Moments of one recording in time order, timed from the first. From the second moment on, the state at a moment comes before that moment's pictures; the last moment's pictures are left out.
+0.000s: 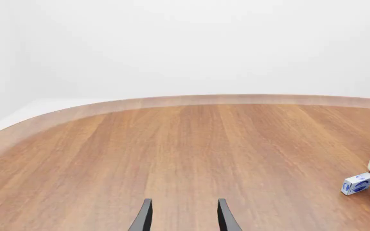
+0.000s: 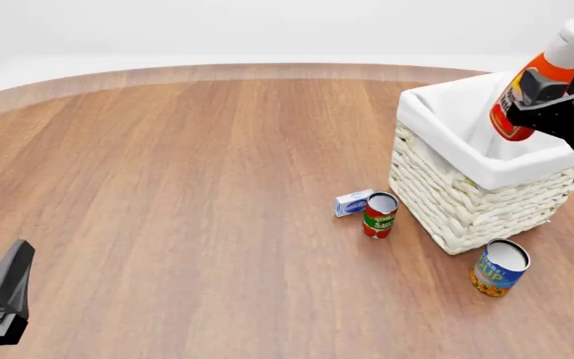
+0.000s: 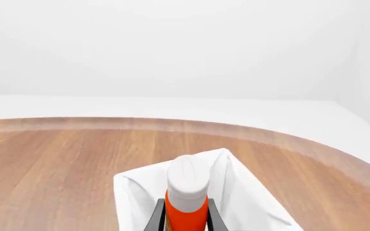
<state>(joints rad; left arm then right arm) 0.00 0.01 0.00 0.00 0.00 -0.05 1.14 -0.62 -0.46 -0.04</state>
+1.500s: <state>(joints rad) 0.00 0.01 0.00 0.00 0.00 -0.01 1.23 -0.66 -0.45 -0.06</state>
